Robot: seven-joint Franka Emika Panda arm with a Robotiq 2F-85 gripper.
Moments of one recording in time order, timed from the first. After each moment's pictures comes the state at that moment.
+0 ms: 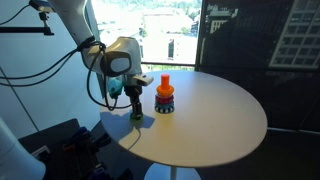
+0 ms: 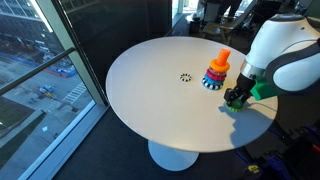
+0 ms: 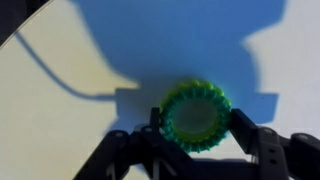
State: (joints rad) arm 0.14 0.20 -0.06 -2.61 -0.09 2.76 0.46
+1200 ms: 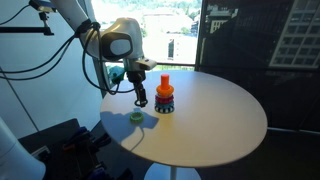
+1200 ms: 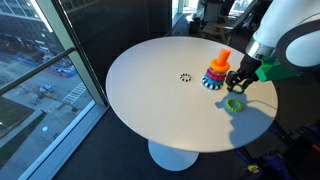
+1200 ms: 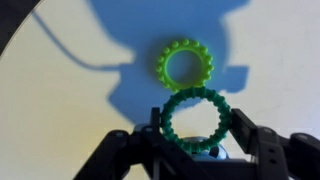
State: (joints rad) arm 0.12 0.05 -0.05 -2.58 -0.09 2.67 0.47
